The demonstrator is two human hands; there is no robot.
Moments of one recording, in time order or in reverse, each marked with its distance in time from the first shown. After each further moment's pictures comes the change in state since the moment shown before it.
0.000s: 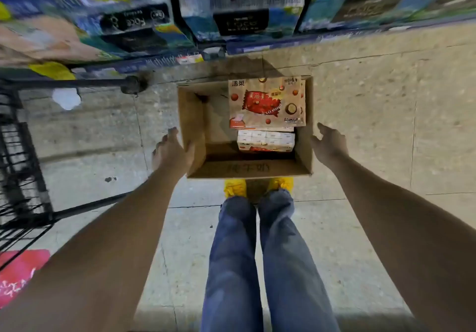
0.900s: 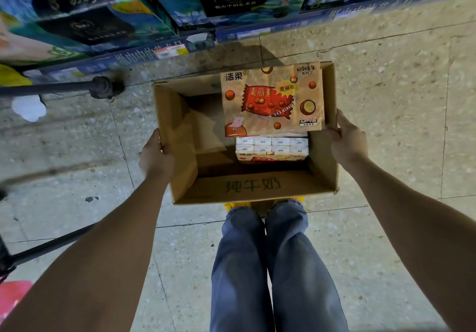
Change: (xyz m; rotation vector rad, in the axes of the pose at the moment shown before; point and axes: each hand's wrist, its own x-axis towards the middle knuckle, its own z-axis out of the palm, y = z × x) left_hand 0.113 -0.045 0.085 -0.257 0.158 -0.035; right_hand 0.094 0.052 0.069 0.065 0.149 -0.080
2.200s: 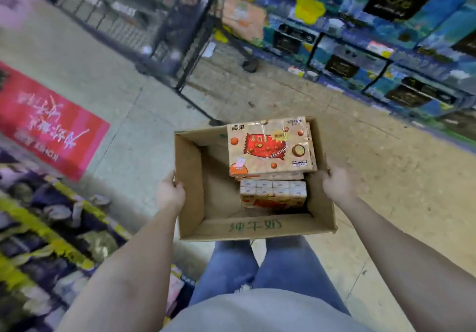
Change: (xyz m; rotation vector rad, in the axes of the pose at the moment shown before) left_hand -0.609 -0.219 -0.202 -0.531 0.192 -0.572; right_hand -0.503 -0.078 -0.183 -0.330 -0.240 -0.487
